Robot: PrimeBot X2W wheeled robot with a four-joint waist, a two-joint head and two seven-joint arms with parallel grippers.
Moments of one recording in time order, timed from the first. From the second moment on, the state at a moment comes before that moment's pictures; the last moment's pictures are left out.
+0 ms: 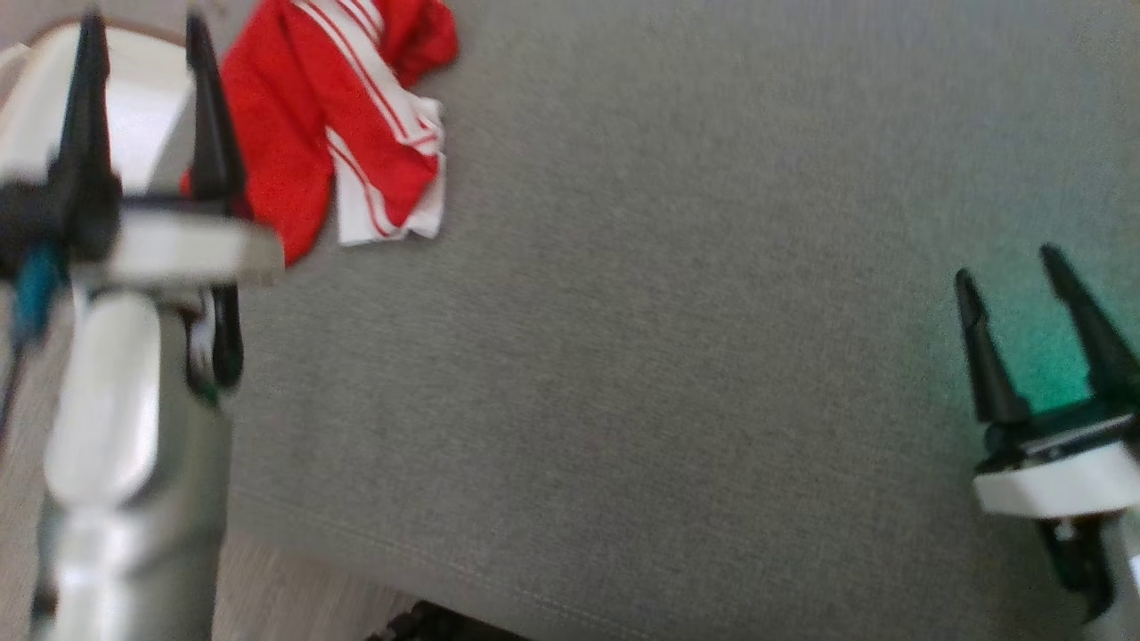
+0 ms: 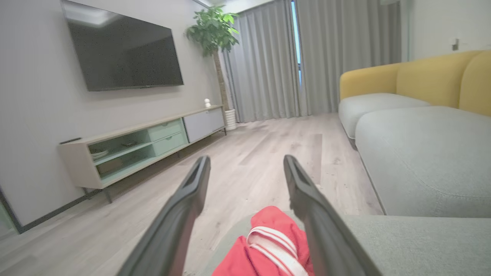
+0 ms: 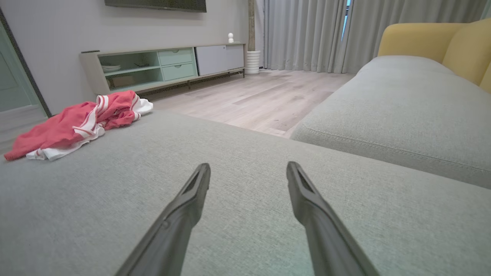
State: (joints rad) left arm -0.54 0.16 -0.06 0.20 -0.16 0.02 -0.15; right arm -0.05 -0.32 0.07 0.02 0.17 0.13 -0.25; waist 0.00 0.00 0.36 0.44
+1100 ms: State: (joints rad) left arm -1.19 0.20 -0.10 1.06 -0.19 -0.03 -0.22; right arm -0.17 -0.32 0.08 0.00 0.18 0.13 -0.26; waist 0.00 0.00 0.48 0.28
